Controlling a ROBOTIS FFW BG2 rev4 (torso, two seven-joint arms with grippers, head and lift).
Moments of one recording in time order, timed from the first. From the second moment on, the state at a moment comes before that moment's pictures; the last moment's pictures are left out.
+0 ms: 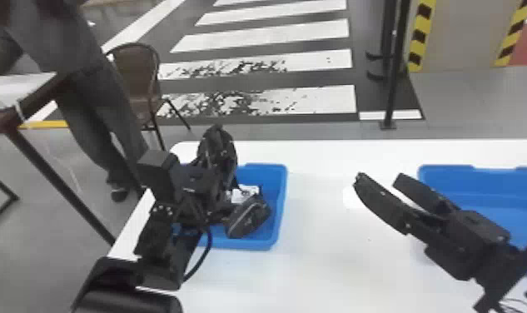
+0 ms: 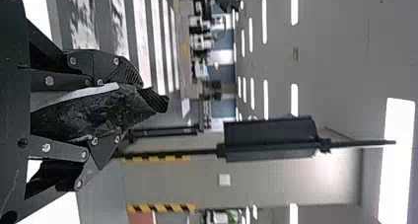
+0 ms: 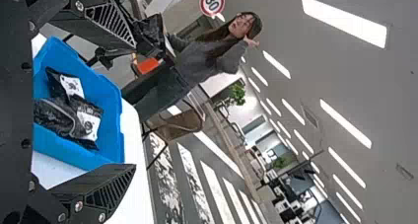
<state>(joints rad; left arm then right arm) 0.25 0.15 0.06 -2.06 0.07 0.14 -0.09 0.31 -0.23 0.14 -2.25 -0.80 0.53 0.23</state>
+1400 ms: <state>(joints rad) 0.92 0.04 0.17 -2.43 0.09 -0.26 -0.10 0.88 -0.10 -0.23 -2.45 -0.32 0.03 0.34</state>
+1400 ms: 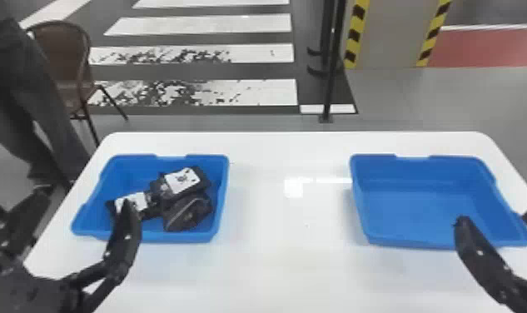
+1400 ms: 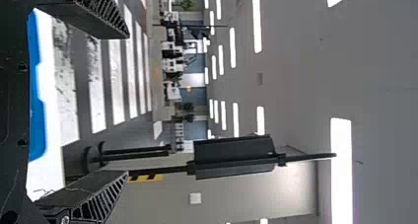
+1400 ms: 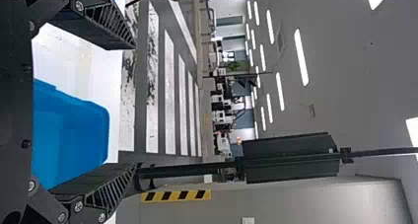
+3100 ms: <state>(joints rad) 0.96 0.00 0.20 -2.45 0.10 -0.19 -0.12 0.90 -0.05 -0.24 -2.44 -0.23 0.07 0.34</state>
